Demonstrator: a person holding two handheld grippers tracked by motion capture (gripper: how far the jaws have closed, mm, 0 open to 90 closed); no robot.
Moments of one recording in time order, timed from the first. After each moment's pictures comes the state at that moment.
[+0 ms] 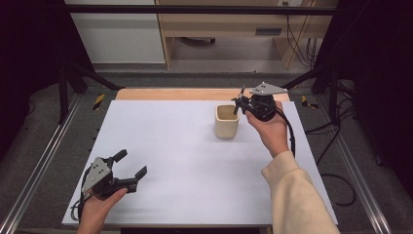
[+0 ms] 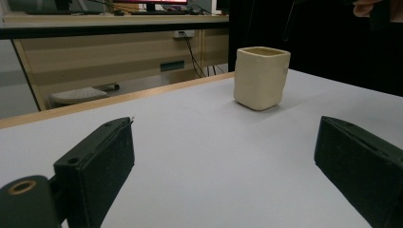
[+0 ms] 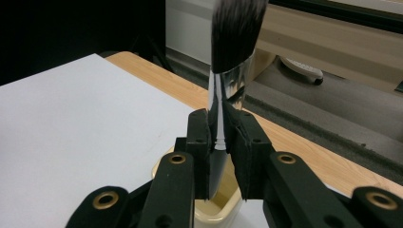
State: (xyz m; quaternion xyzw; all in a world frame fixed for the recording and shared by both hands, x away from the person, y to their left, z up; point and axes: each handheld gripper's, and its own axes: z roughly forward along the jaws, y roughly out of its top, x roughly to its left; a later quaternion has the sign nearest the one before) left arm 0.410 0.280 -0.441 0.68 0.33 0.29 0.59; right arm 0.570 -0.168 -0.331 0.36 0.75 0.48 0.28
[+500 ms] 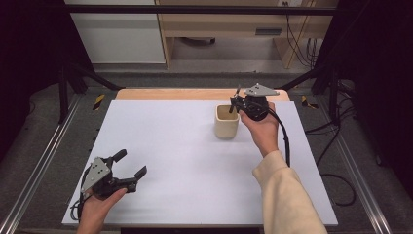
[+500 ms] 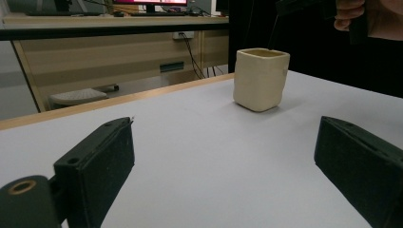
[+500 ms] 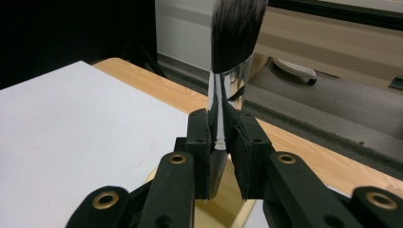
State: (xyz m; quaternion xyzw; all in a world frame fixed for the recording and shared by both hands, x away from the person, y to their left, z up) left arm 0.410 0.280 -0.441 0.68 0.33 0.29 0.59; right arm 0.586 -0.155 -0.350 0.38 0.73 0.49 0.29
